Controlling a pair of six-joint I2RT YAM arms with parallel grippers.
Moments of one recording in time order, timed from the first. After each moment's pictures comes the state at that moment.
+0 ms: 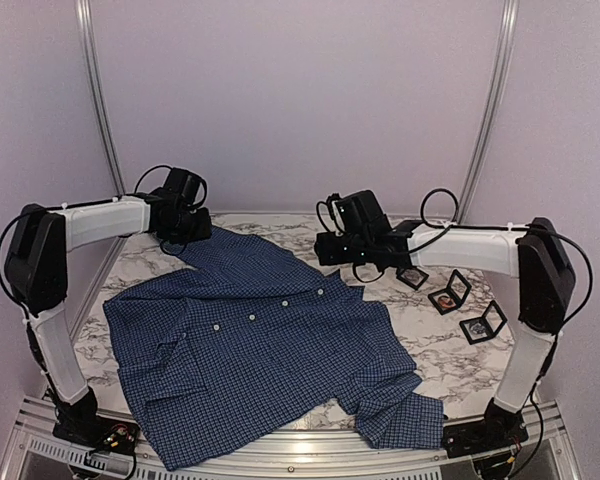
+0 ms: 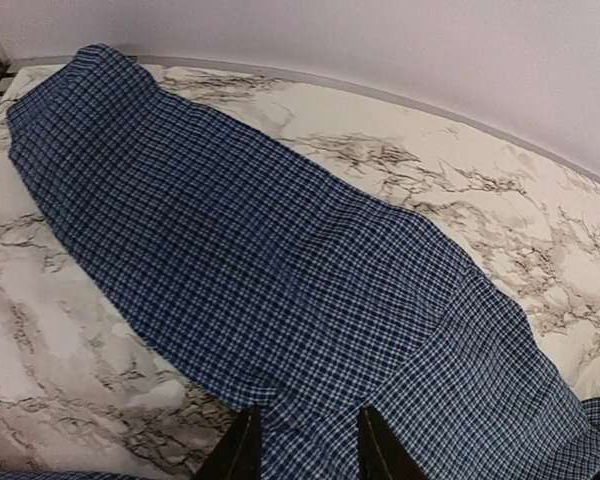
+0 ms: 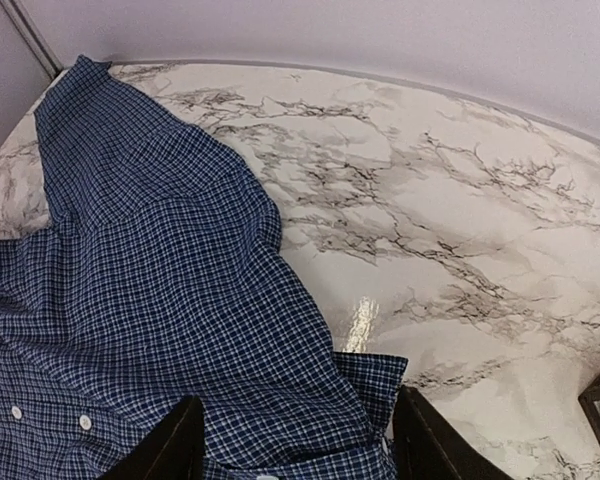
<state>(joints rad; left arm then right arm) -0.39 1.84 1.41 -0.36 -0.22 -0.51 0.73 1.83 1.35 -0.16 0.23 0.34</state>
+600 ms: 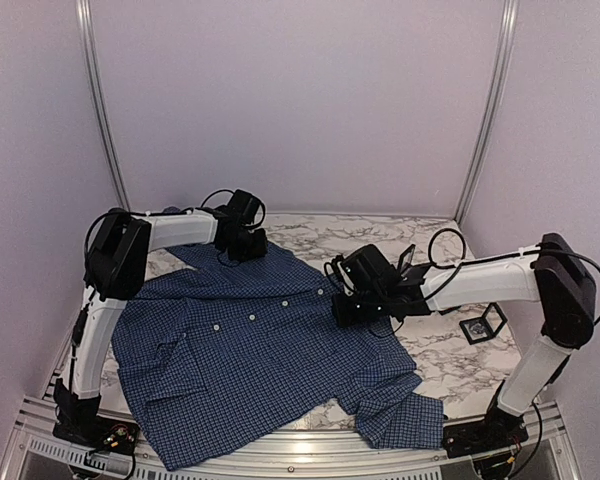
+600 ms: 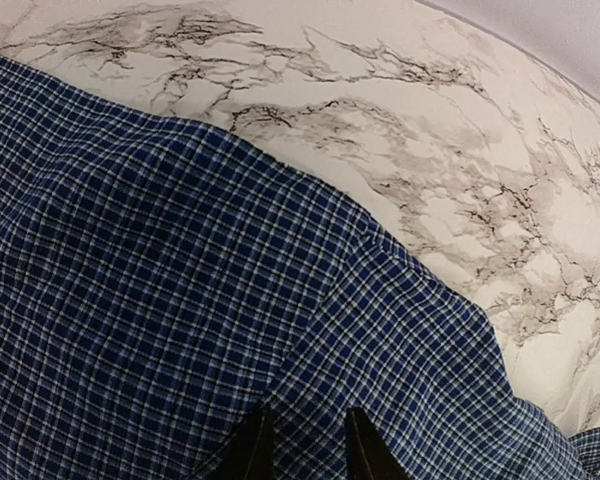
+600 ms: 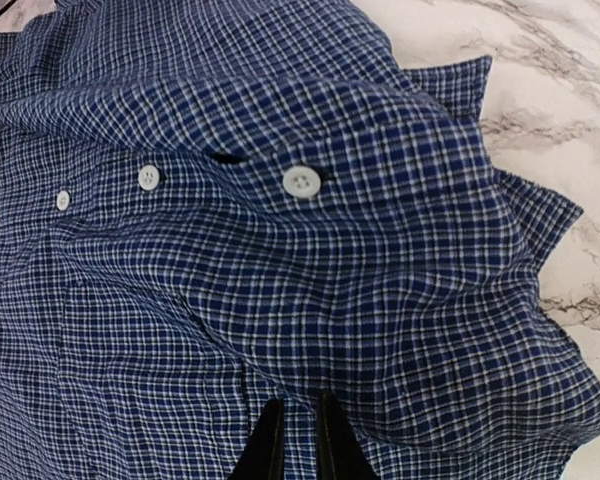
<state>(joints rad) -0.54 2.38 1.90 -0.39 -0.06 -0.58 0.85 1.67 0.98 -0.19 0.13 0.47</state>
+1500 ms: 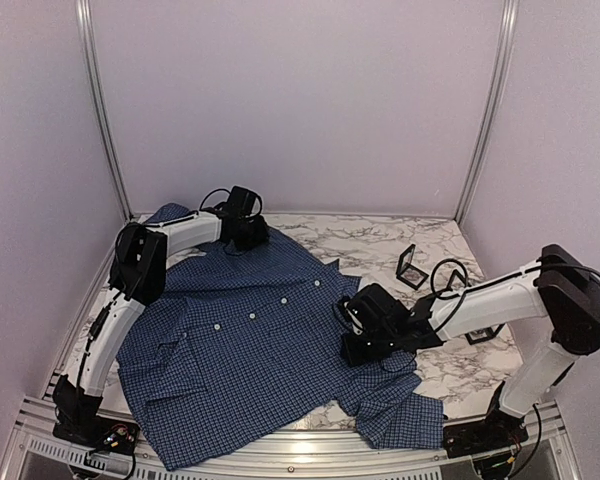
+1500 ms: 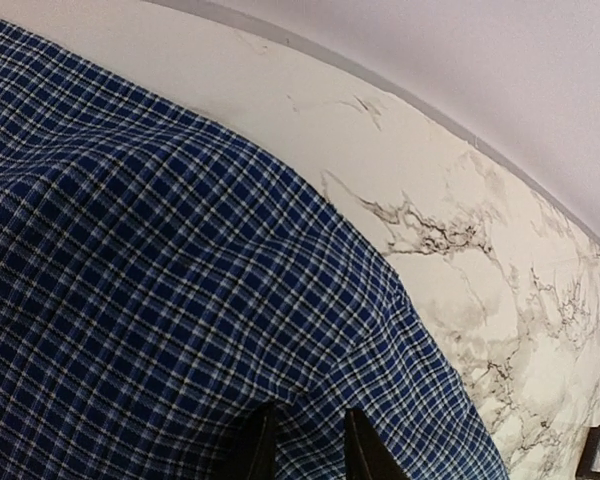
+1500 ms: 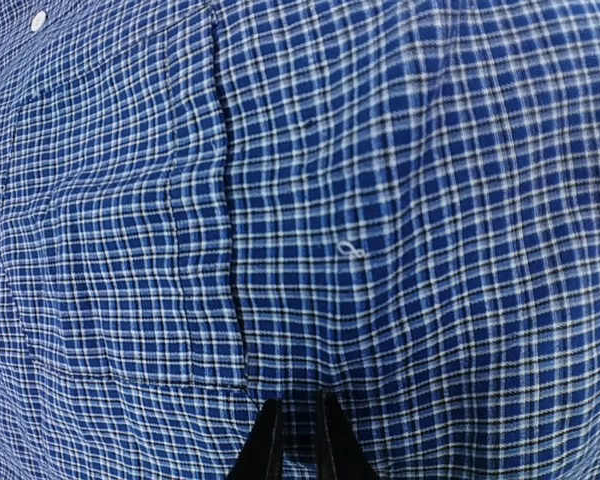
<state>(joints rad) -0.47 2.68 2.30 -0.37 0.01 -0.73 0.94 1.62 0.76 -0.16 0.06 0.58</state>
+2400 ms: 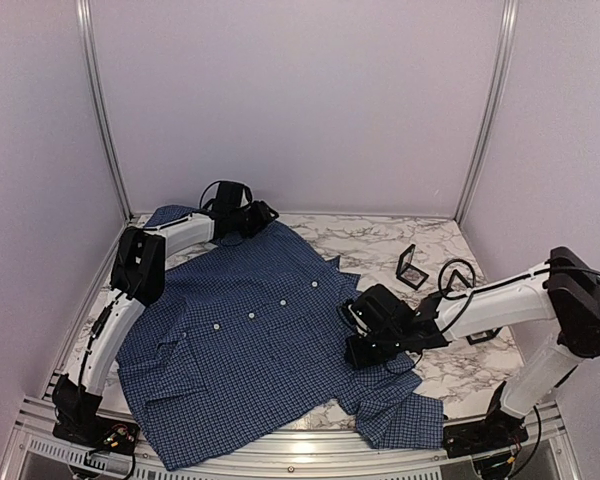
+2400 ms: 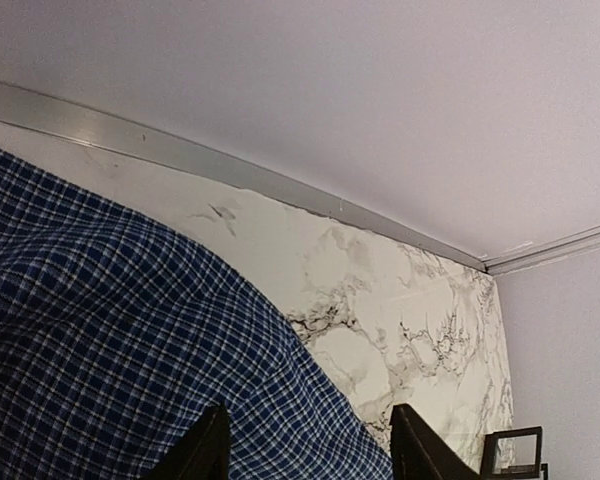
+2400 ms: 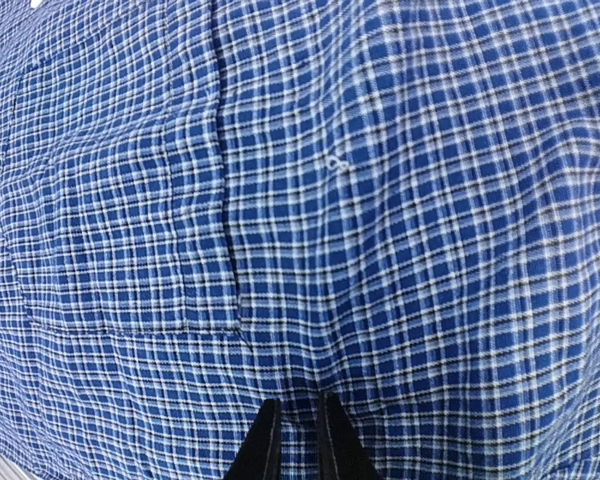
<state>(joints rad) -0.41 2.80 2.44 -0.10 0.29 -0.82 0.94 1.58 0.74 -0.21 0.03 0.58</state>
